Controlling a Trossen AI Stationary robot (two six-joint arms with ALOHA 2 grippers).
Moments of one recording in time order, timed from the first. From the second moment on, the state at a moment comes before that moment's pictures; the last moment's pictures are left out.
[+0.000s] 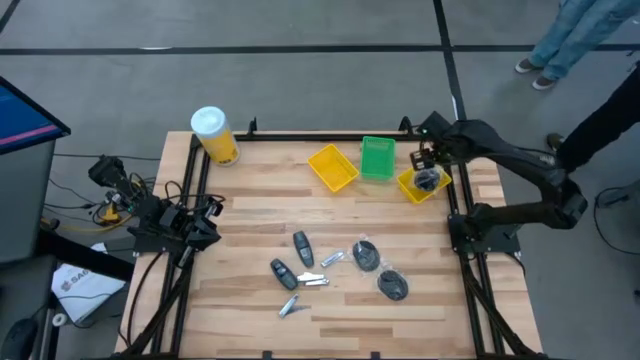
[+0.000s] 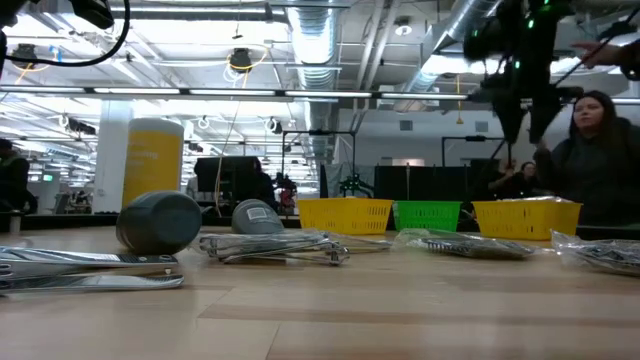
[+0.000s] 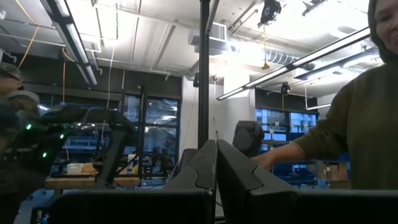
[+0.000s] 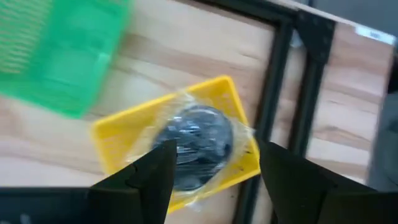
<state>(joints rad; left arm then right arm) -0.63 0.27 0.01 0.82 -0.26 0.12 -0.73 1.16 1.06 -1.20 0.30 0.52</state>
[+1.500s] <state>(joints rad) -0.63 0.27 0.01 0.82 -0.26 0.13 0.48 1.50 0.99 -0.94 -0.01 0.97</state>
